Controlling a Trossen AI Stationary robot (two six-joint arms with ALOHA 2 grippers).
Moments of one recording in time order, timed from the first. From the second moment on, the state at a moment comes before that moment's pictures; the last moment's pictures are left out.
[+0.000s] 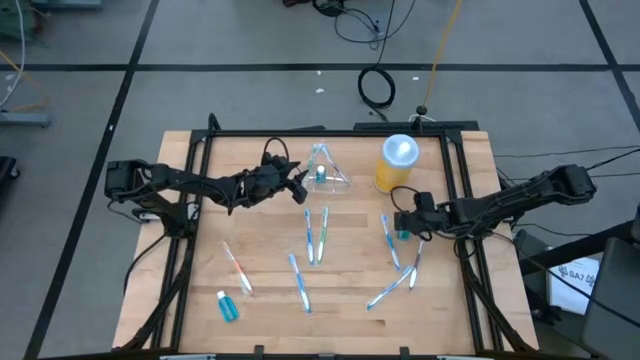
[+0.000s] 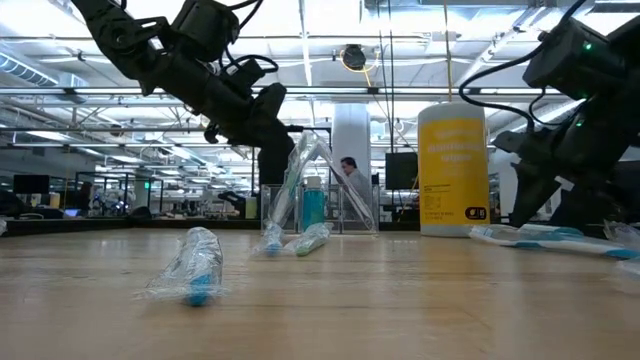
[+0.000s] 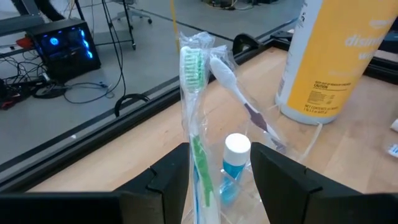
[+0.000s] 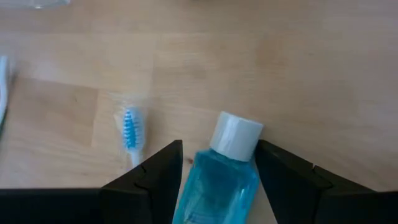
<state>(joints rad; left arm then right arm) 0.18 1.49 0.66 0.47 -0.50 -0.21 0.13 1.04 0.29 -0.35 0.36 1.52</state>
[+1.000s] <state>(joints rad) 0.18 1.49 0.66 0.47 -0.50 -0.21 0.13 1.04 0.28 -0.30 0.36 1.37</state>
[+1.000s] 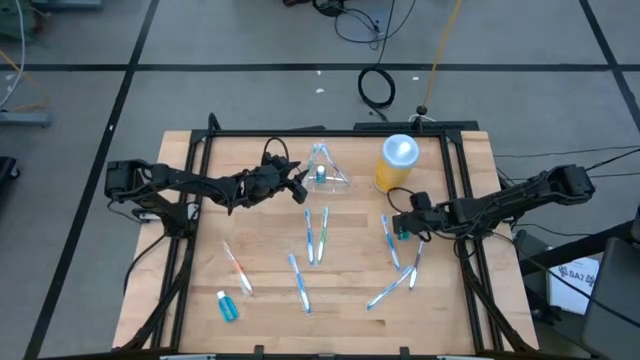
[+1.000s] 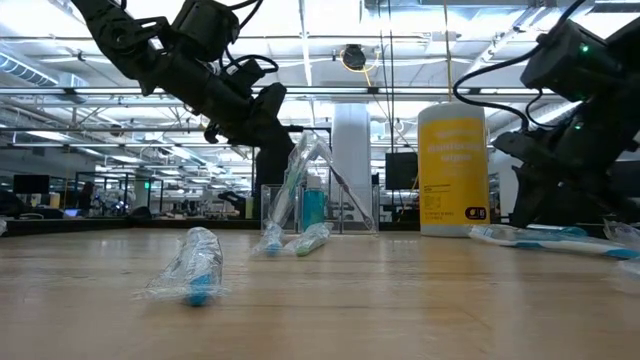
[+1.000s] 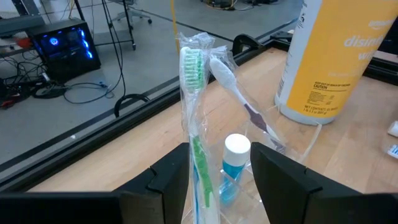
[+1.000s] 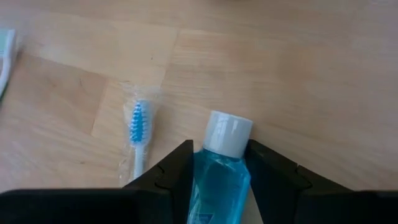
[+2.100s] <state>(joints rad) 0.07 1.49 0.66 0.71 -0.25 -0.21 0.13 1.06 0.28 0.72 0.42 0.41</state>
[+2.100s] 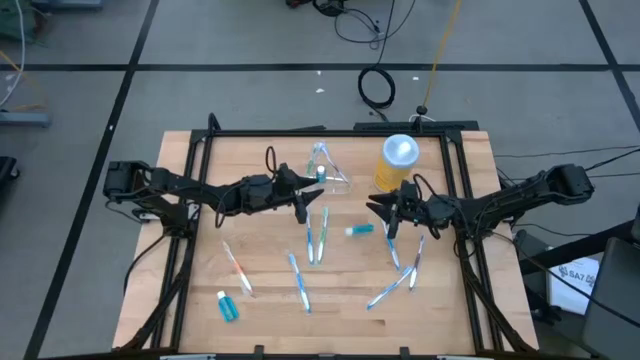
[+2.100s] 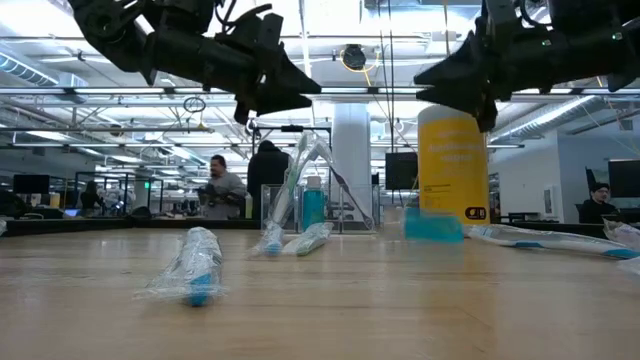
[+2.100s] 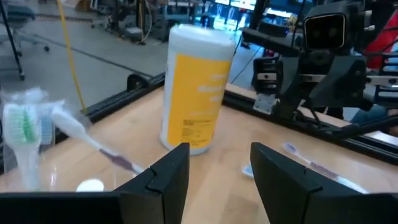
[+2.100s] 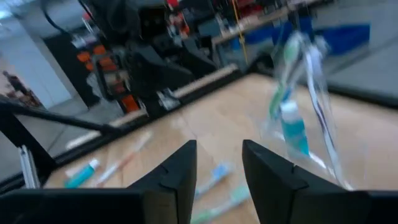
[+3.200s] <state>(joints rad) 0.03 1.48 0.66 0.56 -0.16 -0.24 0.10 1.64 0.65 0.31 0.14 0.20</state>
